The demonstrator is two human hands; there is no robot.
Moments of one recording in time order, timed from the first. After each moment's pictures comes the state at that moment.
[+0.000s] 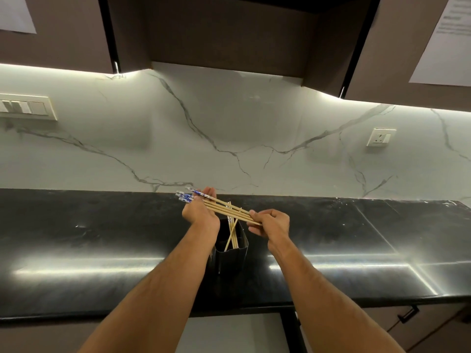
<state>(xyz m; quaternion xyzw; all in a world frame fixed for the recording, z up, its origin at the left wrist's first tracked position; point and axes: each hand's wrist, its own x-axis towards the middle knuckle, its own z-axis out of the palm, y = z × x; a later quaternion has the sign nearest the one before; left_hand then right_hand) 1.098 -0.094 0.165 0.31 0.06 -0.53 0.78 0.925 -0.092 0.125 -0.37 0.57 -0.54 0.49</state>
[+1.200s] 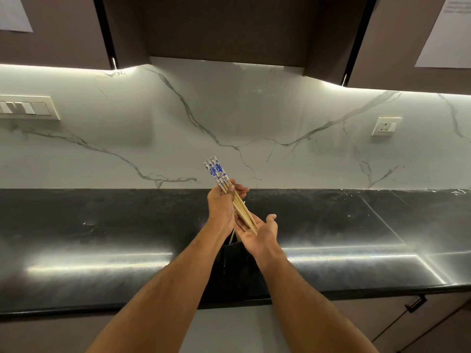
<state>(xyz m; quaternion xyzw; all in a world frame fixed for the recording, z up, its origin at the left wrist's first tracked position) 1.065 -0.080 0.166 0.40 -0.30 -0.54 0.68 0.964 -0.089 0.087 -0.06 0.27 -0.57 0.77</state>
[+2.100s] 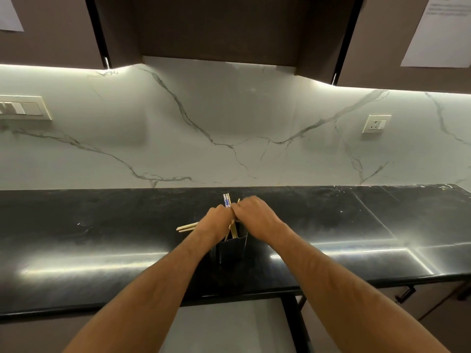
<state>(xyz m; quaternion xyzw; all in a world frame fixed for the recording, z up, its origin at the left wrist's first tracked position) 1.090 -0.068 0.144 0.59 -0.80 -0.09 0.04 0.946 -0.075 0.154 -0.88 0.41 -0.04 -0.22</state>
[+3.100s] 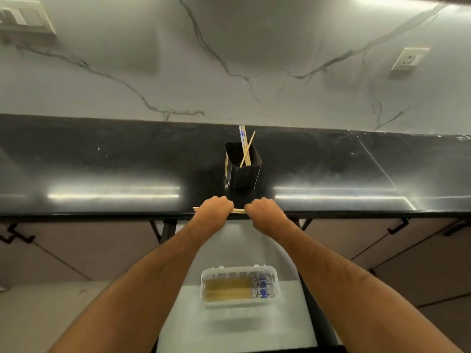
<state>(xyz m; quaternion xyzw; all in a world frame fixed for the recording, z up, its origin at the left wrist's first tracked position) 1.132 0.059 0.022 0.56 -0.83 -0.04 -0.07 0.961 0.055 0.025 -0.86 0.48 0.12 -0.06</state>
